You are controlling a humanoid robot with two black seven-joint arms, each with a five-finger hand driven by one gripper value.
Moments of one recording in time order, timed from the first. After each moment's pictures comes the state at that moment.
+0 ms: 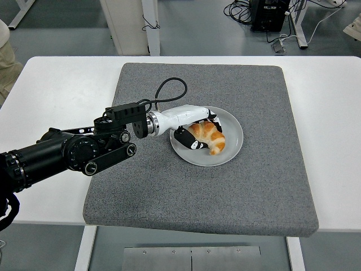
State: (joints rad) left arm -1.07 0.13 -0.11 -0.88 1.33 0.01 -0.25; right arm -0.13 0.00 0.01 0.13 -0.10 0.03 0.41
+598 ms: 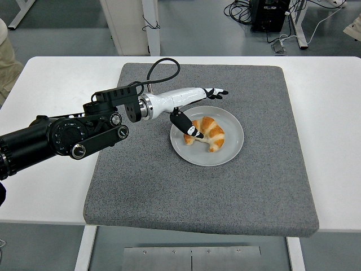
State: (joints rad) left arm -1.16 0.22 -0.11 -0.97 1.20 -0.01 -0.24; right arm -0.13 0.00 0.01 0.13 -0.10 0.03 0.41
